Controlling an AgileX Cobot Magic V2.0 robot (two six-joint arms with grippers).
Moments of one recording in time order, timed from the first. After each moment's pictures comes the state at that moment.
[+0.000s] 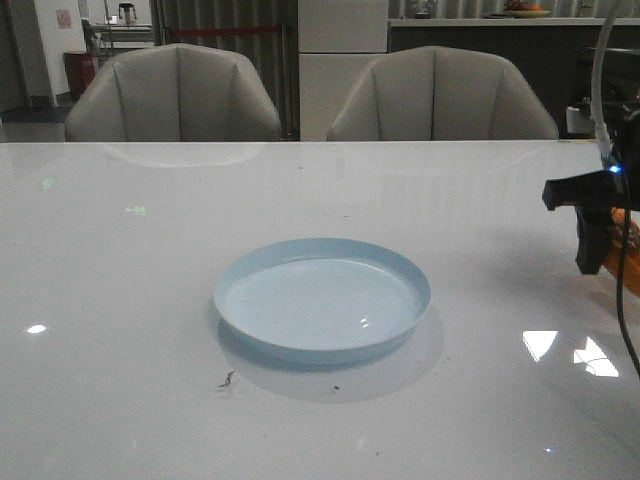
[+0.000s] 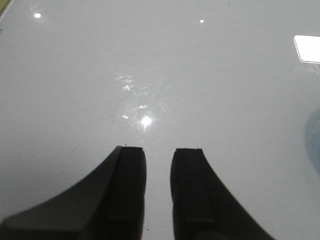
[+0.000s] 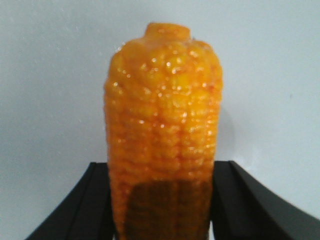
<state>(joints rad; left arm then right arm) 0.05 0.82 -0.64 -0.12 0.50 0.13 0.04 1.89 -1.25 -0.13 0.64 0.25</state>
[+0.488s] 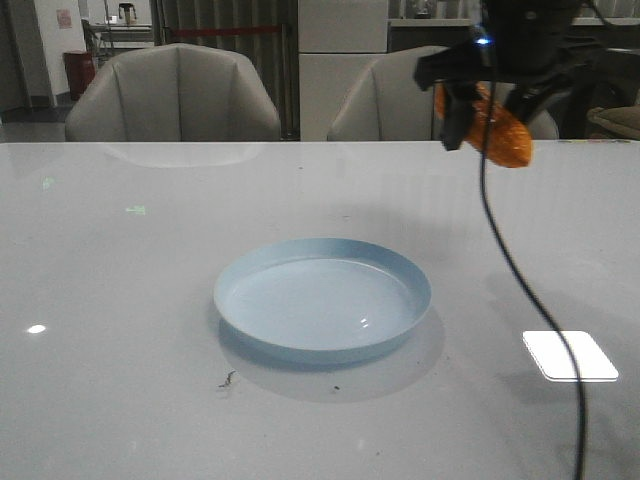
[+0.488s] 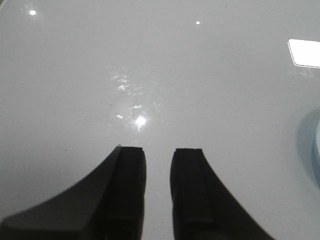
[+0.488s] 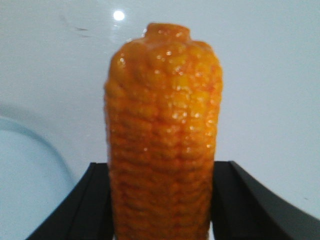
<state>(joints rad) 0.06 0.82 -0.64 -0.15 0.50 0.13 0.33 1.89 -1.58 -0.13 0.76 0.10</state>
